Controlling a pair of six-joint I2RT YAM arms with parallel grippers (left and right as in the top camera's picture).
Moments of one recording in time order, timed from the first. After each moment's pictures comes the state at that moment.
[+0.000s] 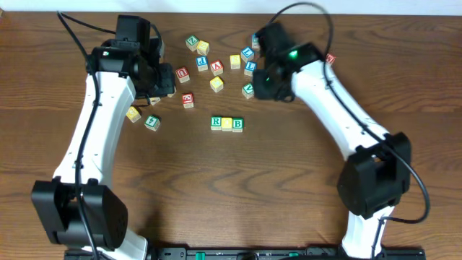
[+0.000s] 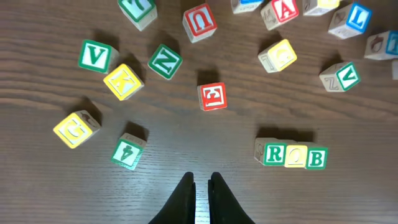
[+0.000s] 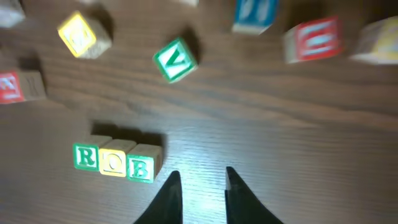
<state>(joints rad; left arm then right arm) -0.08 1.72 1.60 -1.05 0.12 -0.17 0.43 2.02 1.85 -1.07 -0.03 0.38</state>
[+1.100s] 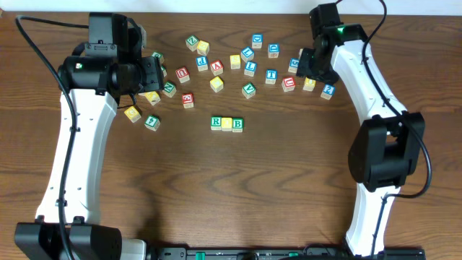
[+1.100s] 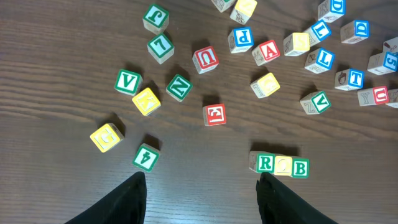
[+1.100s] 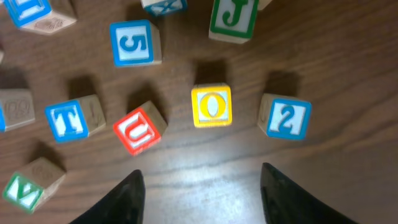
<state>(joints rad) -0.04 1.59 1.61 -1.05 0.12 -0.17 0.17 2.19 1.95 -1.06 0.08 0.47</state>
